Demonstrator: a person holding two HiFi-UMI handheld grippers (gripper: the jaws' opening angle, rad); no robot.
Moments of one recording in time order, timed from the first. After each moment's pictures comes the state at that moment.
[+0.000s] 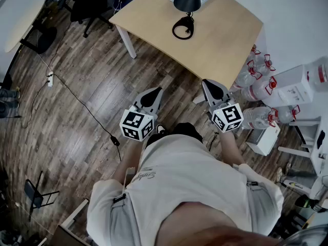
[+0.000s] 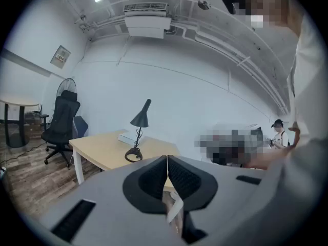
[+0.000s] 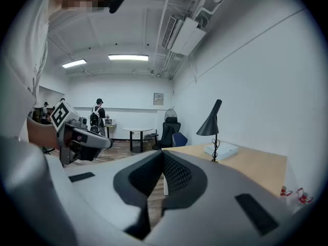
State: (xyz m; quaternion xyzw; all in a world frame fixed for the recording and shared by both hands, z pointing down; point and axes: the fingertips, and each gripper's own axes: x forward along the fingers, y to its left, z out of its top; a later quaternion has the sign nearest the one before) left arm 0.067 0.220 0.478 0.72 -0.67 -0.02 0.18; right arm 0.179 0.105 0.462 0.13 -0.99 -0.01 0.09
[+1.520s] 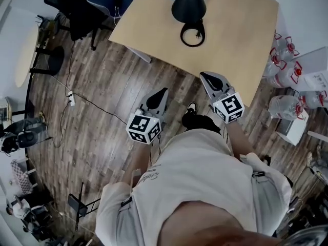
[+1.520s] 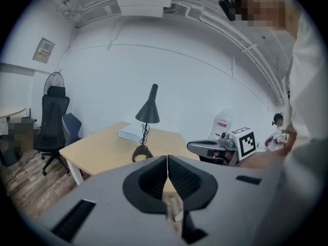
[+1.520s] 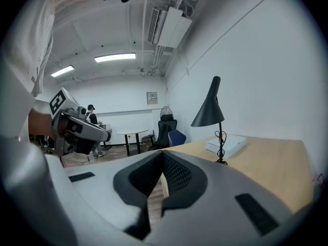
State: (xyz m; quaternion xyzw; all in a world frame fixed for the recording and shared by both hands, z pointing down) left arm -0.050 0.078 0.494 0.73 -0.64 0.06 0.21; right arm 0.037 -0.027 0.516 0.14 -0.99 0.05 0.08
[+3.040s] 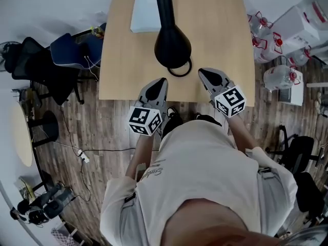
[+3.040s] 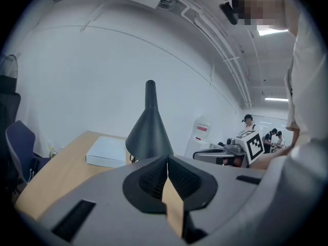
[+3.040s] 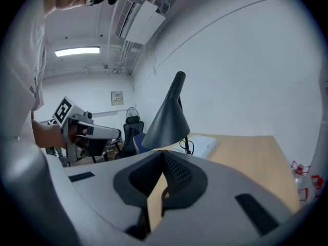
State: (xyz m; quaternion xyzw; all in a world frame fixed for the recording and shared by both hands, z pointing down) left arm -0.152 -0.153 0.463 0.85 -0.49 0.05 0.18; right arm -0.027 -0.190 0.492 0.32 -0.94 0.10 0.09
